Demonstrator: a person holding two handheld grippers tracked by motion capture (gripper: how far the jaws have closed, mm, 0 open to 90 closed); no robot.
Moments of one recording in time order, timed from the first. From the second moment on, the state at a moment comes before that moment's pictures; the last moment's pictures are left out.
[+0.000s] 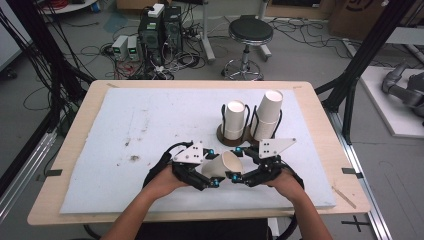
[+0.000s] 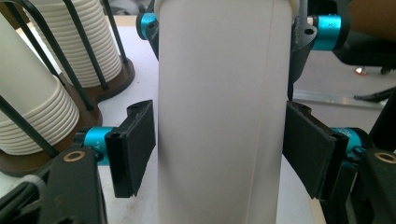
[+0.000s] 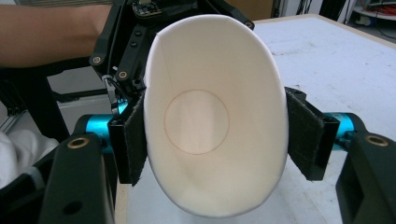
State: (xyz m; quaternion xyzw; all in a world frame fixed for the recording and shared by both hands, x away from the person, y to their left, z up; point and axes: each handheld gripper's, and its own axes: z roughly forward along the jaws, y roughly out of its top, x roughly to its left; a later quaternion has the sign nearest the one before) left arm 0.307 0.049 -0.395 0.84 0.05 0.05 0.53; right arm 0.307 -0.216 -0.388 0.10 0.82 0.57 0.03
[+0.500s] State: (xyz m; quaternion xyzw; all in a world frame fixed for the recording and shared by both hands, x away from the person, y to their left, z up) left arm 0.310 0.052 -0.402 0.81 0.07 0.02 0.58; right arm 0.308 -0.216 -0.387 0.12 0.79 0.60 0.02
